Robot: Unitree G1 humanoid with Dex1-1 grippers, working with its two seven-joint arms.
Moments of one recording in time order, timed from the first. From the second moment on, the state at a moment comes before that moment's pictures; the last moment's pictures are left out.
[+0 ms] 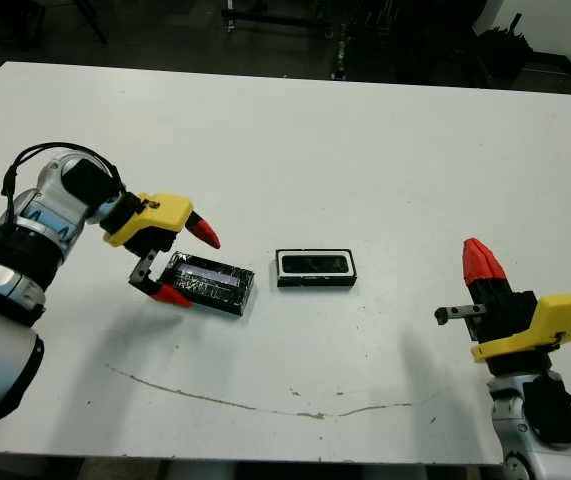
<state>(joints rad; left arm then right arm) -0.95 0.67 -0.52 0.90 -0.02 -0.39 -1.61 0.25 -0.17 -0.11 -0.40 0.15 -0.03 0.17</state>
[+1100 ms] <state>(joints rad) -0.95 0.63 -0.50 0.98 0.01 -0.19 -1.61 0.25 -0.17 -0.11 -0.40 0.16 -0.03 0.19</state>
